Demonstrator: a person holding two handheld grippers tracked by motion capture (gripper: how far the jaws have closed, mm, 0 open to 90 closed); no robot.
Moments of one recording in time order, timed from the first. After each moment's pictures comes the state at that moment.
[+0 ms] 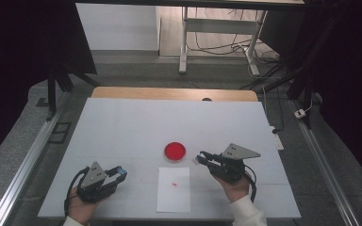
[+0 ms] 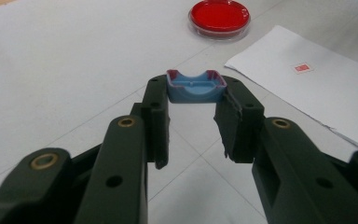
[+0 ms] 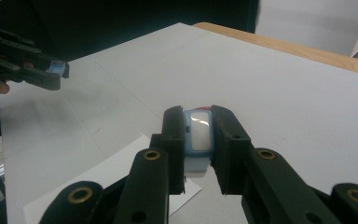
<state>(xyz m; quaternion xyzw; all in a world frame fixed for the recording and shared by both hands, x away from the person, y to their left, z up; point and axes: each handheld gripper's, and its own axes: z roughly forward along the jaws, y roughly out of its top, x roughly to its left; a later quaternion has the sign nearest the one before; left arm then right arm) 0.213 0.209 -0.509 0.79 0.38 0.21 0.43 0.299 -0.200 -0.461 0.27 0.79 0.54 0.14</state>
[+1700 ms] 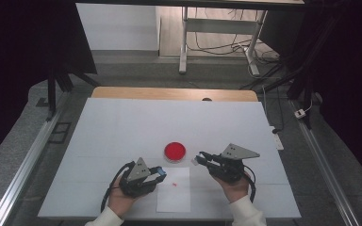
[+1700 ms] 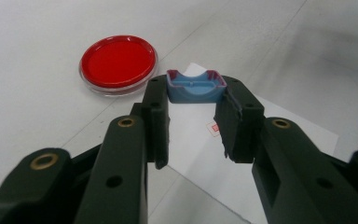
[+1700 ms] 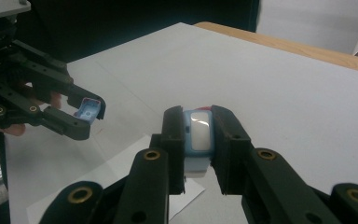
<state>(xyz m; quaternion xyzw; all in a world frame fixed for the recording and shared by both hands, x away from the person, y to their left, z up) 0.244 0.107 -0.501 0.83 0.30 0.15 0.44 0.298 -0.198 -0.461 0.27 0.79 0.54 0.13</state>
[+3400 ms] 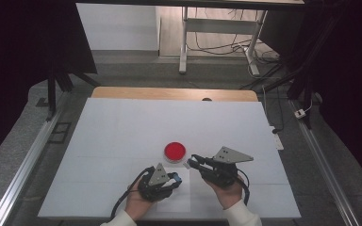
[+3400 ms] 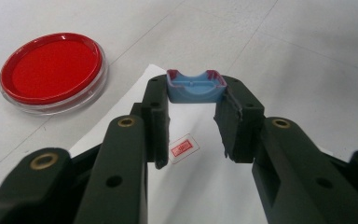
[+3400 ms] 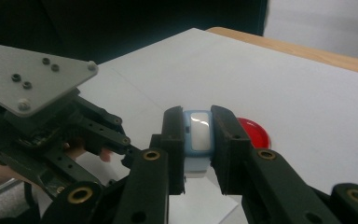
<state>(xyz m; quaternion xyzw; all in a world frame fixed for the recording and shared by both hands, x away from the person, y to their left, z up) 0.246 0.061 -0.520 0.85 0.28 0.13 0.43 0.279 -0.175 -0.451 0.27 0.79 0.54 0.13</state>
